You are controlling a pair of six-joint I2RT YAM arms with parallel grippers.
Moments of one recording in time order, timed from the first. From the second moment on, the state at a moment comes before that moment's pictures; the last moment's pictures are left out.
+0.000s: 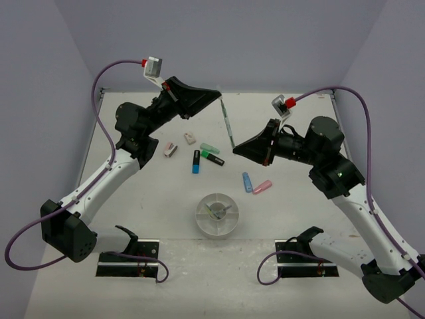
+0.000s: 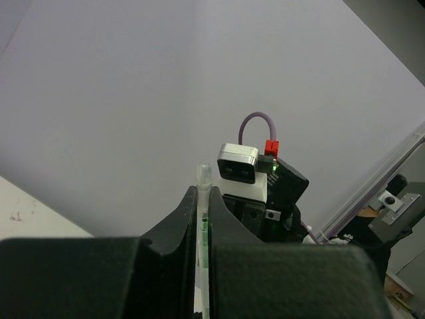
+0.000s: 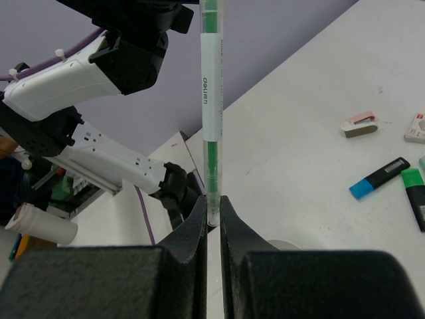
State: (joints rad) left arm -0.51 1.32 1.19 0.72 0.57 -1.14; right arm 0.54 0.96 1.19 -0.31 -0.66 0.50
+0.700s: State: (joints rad) left arm -0.51 1.32 1.19 0.72 0.57 -1.14; right arm 0.54 0.98 1.22 -0.31 -0.64 0.51
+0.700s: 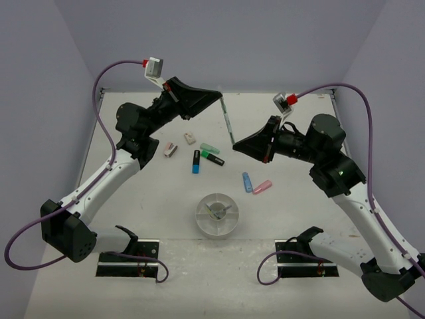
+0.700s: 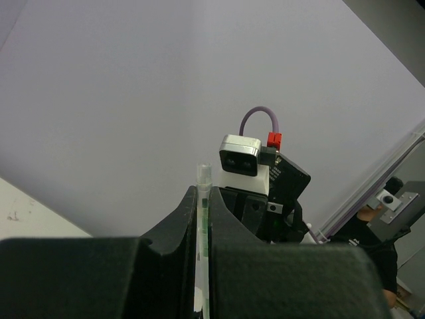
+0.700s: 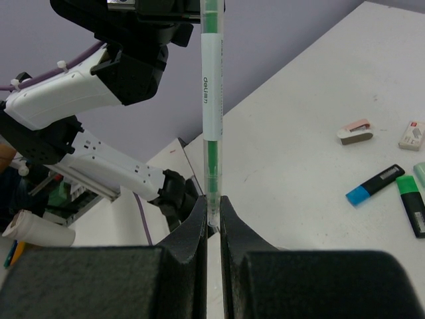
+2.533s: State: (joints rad) left arm -0.55 1.33 1.22 0.77 0.59 -1.14; right arm 0.55 1.09 1.33 -0.23 -0.70 0.58
